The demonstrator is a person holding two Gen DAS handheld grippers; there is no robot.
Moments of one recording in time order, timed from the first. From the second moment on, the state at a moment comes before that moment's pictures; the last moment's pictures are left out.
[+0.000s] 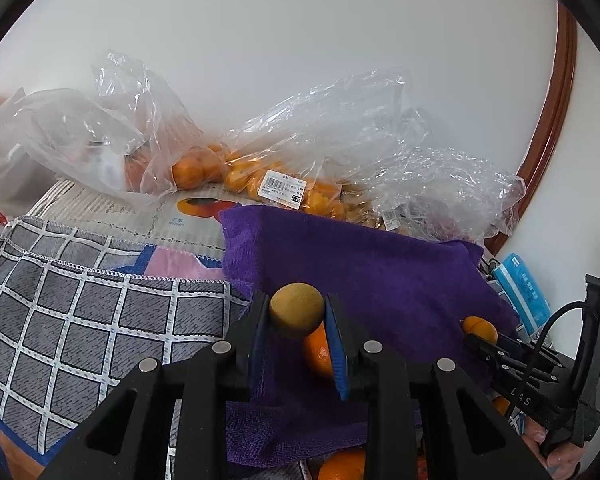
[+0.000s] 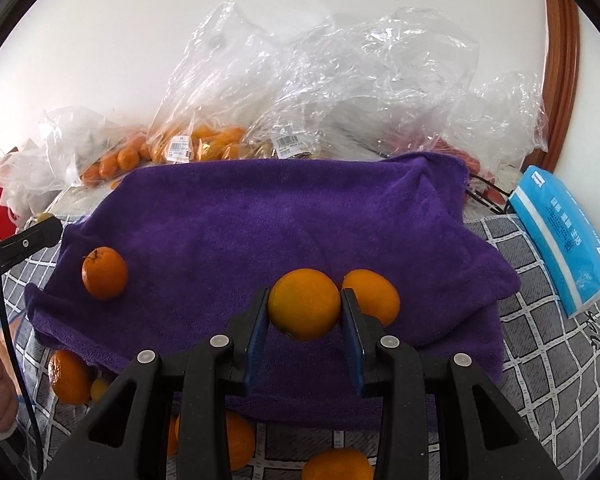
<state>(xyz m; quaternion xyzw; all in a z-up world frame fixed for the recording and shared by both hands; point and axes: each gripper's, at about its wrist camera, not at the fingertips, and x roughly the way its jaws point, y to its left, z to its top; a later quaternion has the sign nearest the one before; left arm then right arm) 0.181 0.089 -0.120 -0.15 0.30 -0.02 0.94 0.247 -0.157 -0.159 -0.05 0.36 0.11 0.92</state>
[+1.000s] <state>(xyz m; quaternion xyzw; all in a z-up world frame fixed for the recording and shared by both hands) 0.193 0.083 -0.137 -0.18 0.36 -0.07 0.91 0.239 -0.184 -0.136 0.04 0.32 0.13 0.94</state>
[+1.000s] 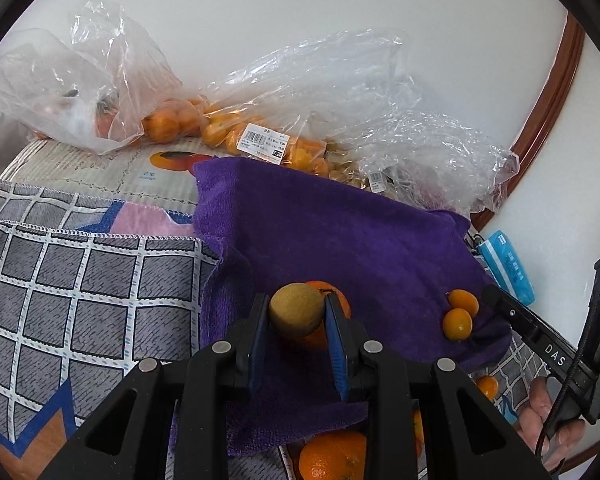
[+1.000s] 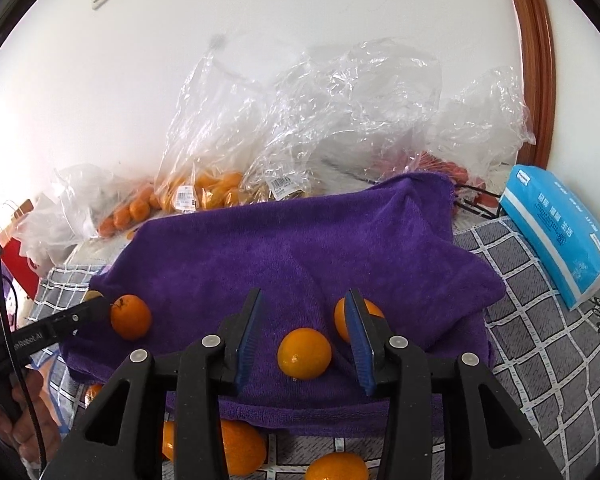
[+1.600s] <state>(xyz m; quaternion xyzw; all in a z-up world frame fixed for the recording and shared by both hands) 0.194 0.083 -0.132 -0.17 0.35 -0.05 0.92 0.235 -0.174 -0.136 0.00 0.31 0.11 0.94</state>
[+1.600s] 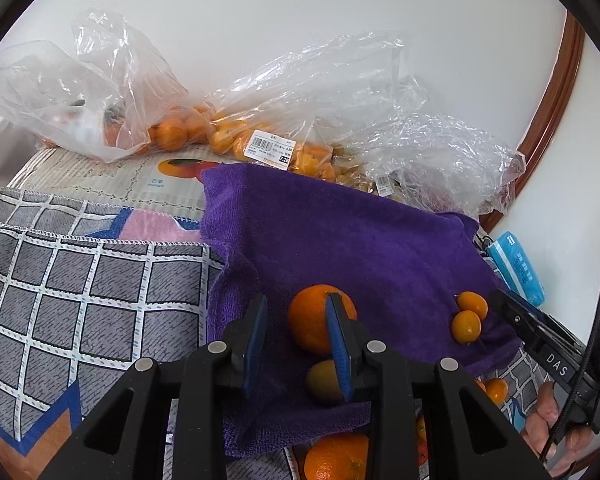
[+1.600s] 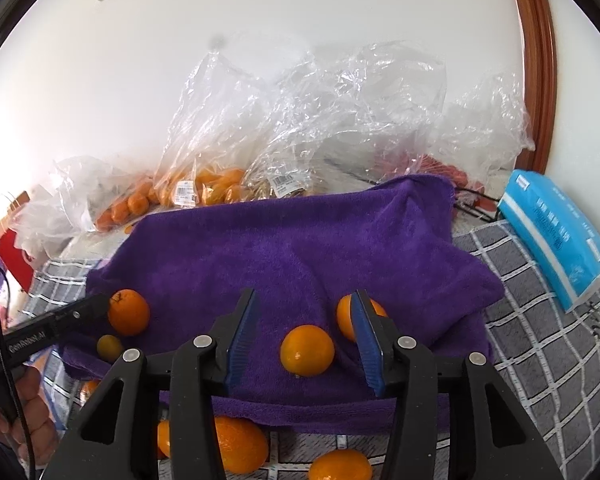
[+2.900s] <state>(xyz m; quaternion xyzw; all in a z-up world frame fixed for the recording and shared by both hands) 0.152 0.060 -0.087 -0.13 0.29 -0.10 0.94 0.096 -0.233 -0.152 0.04 0.36 0.06 0.93</state>
